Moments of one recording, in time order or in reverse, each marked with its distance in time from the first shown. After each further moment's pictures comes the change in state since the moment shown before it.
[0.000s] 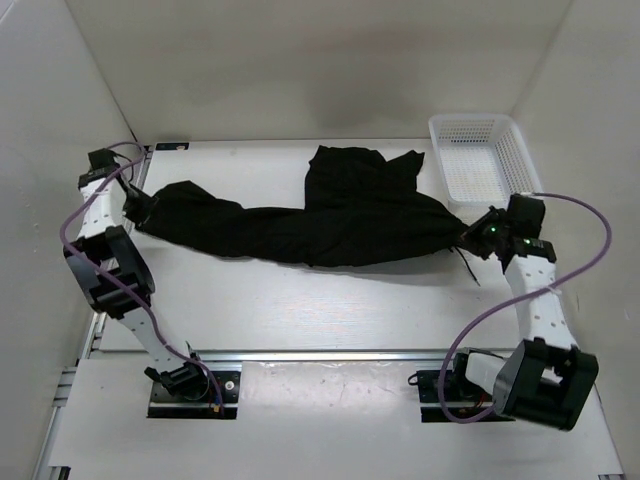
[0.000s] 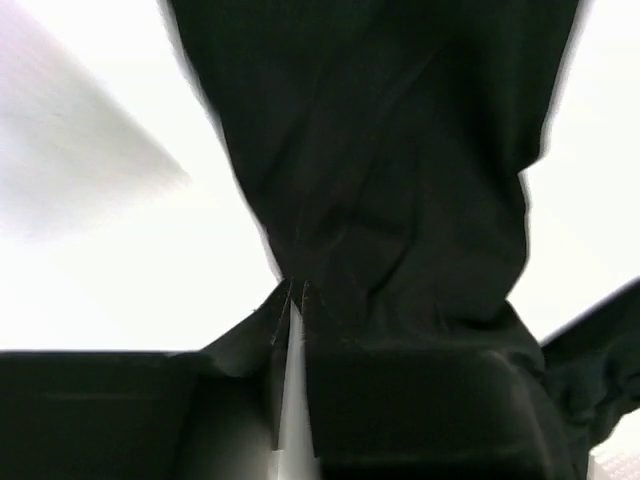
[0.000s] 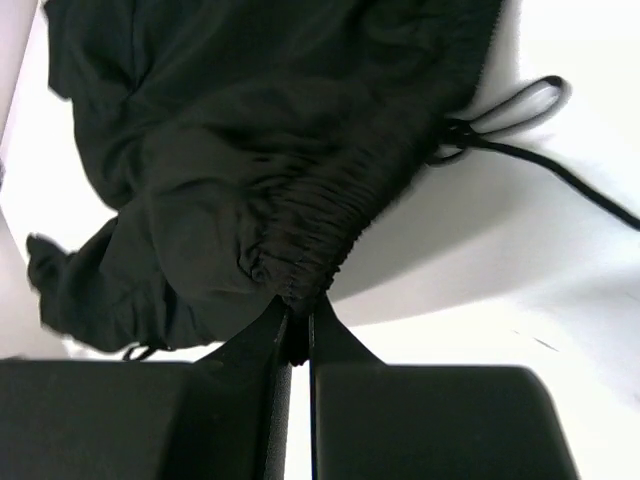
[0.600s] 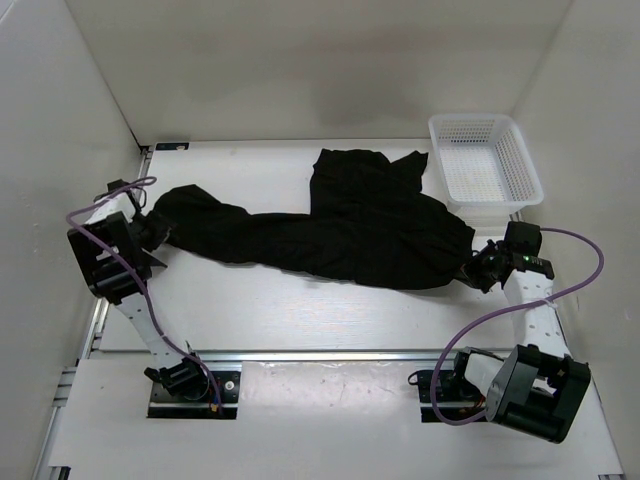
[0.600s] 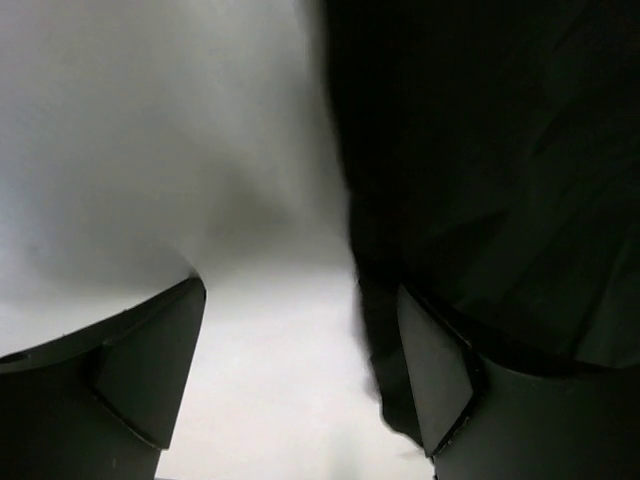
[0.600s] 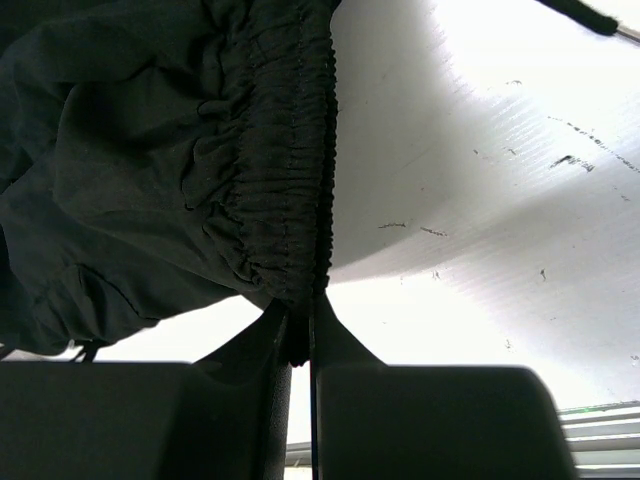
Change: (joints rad) left arm 0.027 0.093 -0.156 -0.001 -0.002 0.010; right arm -0.108 -0.107 -0.150 -0.209 0.032 -0.063
